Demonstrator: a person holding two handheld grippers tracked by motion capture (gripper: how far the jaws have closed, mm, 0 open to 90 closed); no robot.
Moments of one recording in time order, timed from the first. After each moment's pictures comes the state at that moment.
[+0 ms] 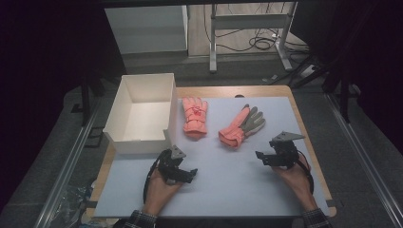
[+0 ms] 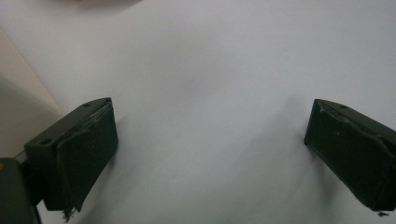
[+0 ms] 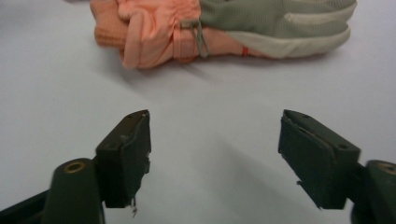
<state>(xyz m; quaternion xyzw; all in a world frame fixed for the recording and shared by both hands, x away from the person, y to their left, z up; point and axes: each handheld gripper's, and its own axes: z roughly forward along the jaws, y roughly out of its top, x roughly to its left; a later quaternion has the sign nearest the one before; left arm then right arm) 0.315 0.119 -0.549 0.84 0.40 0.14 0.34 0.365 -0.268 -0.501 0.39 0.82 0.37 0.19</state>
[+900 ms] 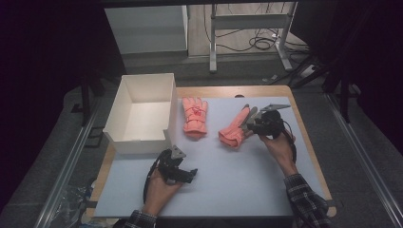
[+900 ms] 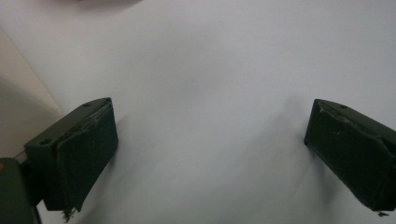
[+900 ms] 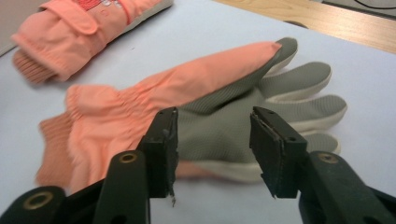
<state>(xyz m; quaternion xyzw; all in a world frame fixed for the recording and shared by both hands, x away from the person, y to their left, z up) 0.315 0.119 -0.549 0.84 0.40 0.14 0.34 0.454 -0.231 -0.476 0.41 0.81 0.38 0.18</state>
